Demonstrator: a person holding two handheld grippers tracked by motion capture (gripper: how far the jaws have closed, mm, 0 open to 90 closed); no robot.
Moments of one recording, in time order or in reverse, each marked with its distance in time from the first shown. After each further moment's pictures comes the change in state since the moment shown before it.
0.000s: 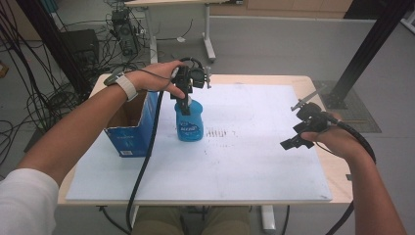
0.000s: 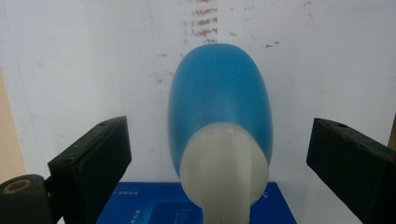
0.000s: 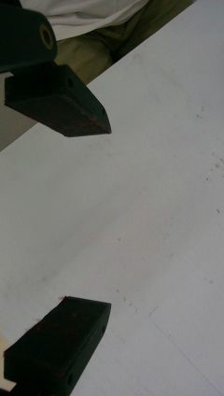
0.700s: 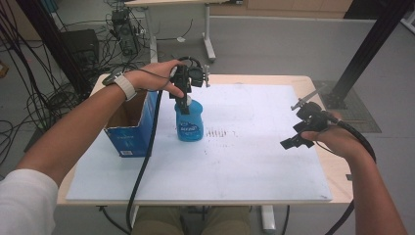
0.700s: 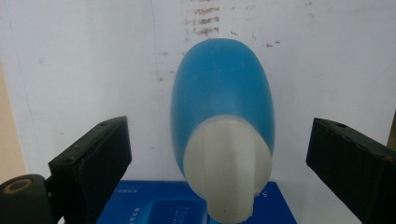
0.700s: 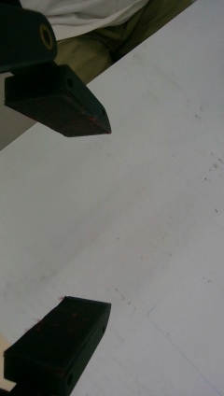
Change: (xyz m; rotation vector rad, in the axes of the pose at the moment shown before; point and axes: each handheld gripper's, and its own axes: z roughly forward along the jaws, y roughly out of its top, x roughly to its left) left arm 0.002 -0.005 -0.001 -0.009 -0.003 -0.013; right arm -0.001 0.000 -0.001 -0.004 -0.001 -0.003
